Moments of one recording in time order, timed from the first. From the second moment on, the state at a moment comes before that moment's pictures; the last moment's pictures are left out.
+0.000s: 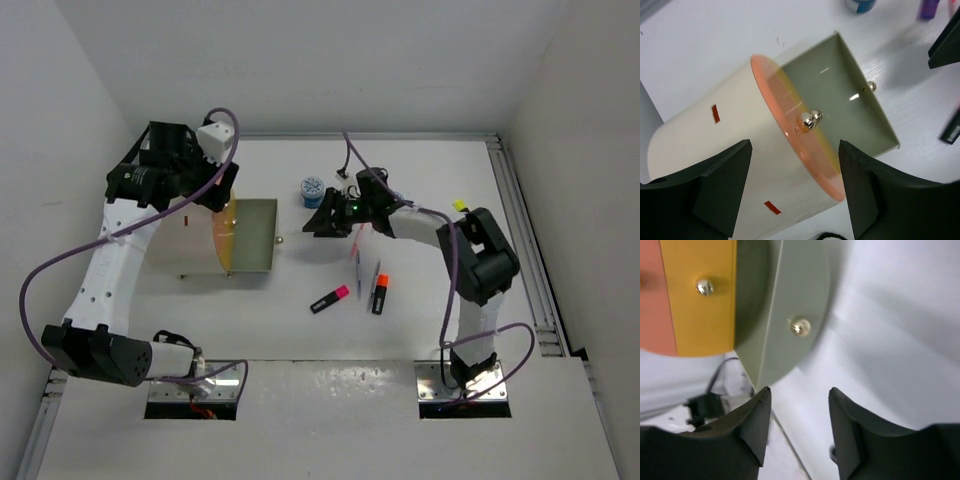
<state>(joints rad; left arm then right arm) -0.13 1.31 1.54 -0.96 0.13 0.34 0.48 1.96 1.13 0.22 -0.71 0.82</state>
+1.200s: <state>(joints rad) -0.05 1.19 1.49 -0.93 0.44 0.27 0.80 1.73 0.94 -0.40 -0.34 -0.81</state>
